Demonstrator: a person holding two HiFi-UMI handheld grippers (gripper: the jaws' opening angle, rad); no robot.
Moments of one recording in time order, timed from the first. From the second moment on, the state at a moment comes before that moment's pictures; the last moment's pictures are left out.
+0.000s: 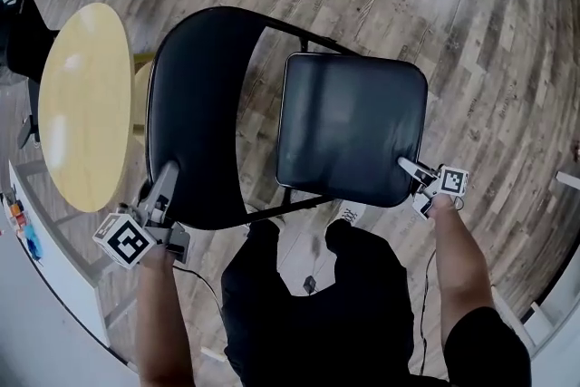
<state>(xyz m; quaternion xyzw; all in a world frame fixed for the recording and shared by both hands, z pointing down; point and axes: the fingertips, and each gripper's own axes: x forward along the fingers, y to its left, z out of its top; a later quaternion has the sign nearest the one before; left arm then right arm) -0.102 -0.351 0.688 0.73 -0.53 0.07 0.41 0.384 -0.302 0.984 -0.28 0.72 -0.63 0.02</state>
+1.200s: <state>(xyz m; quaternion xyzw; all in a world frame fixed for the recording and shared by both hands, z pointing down) 0.028 -0.337 0.678 0.76 -0.54 0.10 0.34 0.453 -0.294 1.047 -0.20 0.70 -0.67 0.14</state>
